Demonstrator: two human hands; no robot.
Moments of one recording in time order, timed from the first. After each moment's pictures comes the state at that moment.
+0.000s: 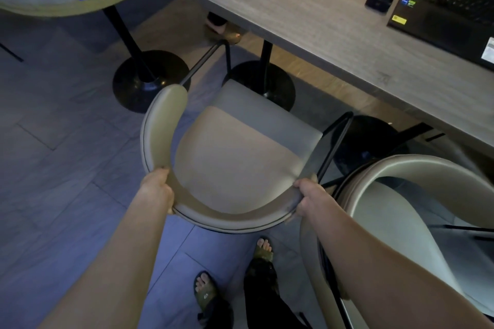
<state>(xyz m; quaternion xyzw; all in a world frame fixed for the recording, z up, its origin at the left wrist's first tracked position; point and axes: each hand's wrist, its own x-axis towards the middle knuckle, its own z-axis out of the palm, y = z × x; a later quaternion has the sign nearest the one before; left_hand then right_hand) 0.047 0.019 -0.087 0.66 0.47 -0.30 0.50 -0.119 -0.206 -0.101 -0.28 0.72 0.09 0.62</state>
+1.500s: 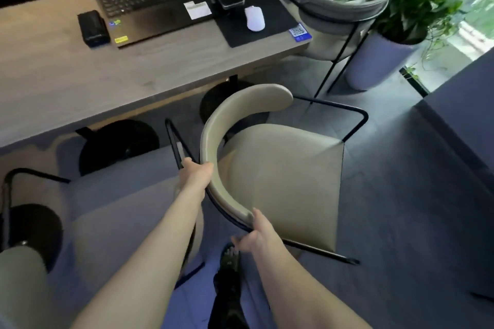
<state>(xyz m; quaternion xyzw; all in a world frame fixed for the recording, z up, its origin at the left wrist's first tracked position) -0.177 -0.252 -0.032 0.83 -0.21 -0.46 0.23 -0.301 -0.161 -0.071 0.26 0.65 -0.25 0.67</state>
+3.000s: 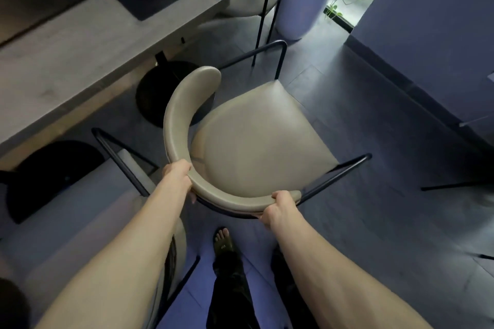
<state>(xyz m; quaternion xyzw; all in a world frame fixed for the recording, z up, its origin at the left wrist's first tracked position) -0.208 -0.288 -0.118 0.82 -0.07 -0.56 0.11 -0.400 -0.126 -0.208 0.24 0.69 -0.44 0.52</state>
